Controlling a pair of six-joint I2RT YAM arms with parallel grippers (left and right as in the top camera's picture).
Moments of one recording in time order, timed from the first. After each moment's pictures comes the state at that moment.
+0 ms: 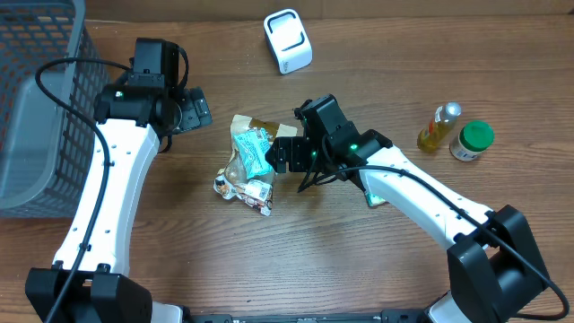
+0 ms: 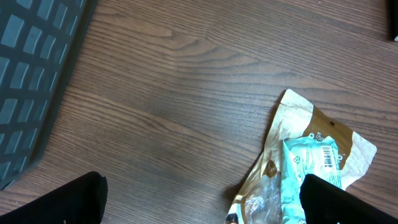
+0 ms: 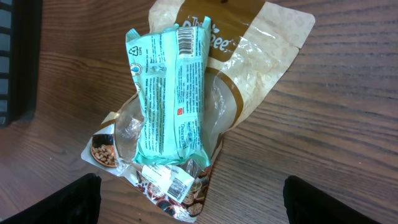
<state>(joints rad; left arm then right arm) -0.10 1.61 1.51 -1.04 -0.19 -0.41 0.60 1.73 1.20 -0.46 -0.27 0.57</state>
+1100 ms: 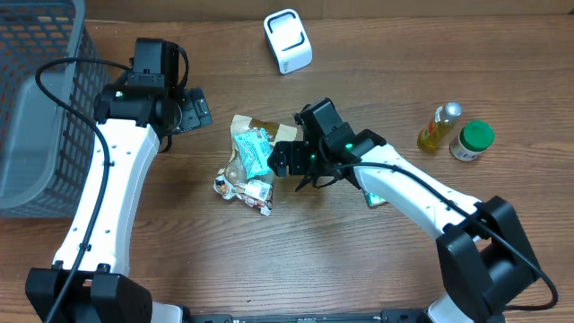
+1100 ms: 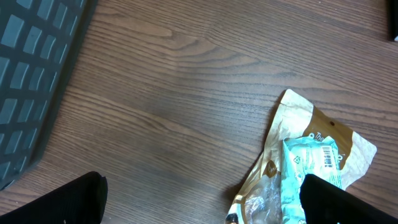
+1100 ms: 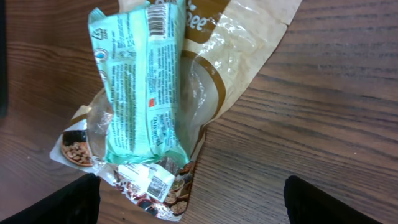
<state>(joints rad) -0.10 1.61 1.51 -1.04 -0.19 -0.41 0.60 1.78 1.20 -0.49 -0.27 0.57</state>
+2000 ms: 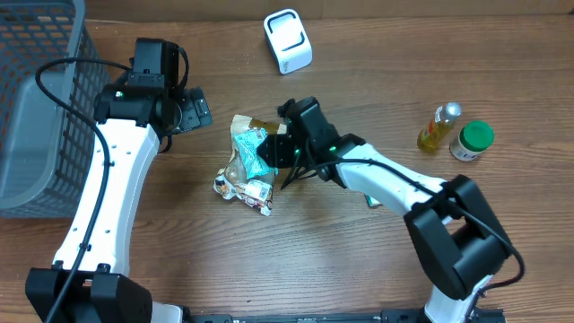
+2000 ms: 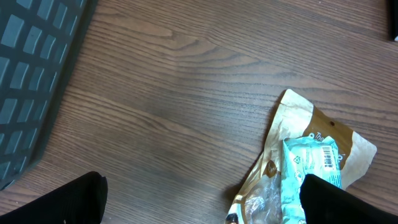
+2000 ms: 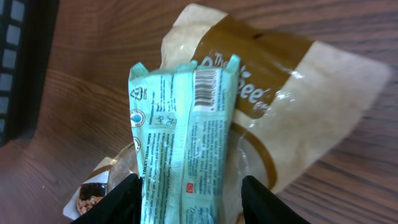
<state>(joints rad) -0.10 1.61 1.51 -1.04 -0.19 -0.41 0.63 1.92 1.19 -0.16 -0.29 0.57</state>
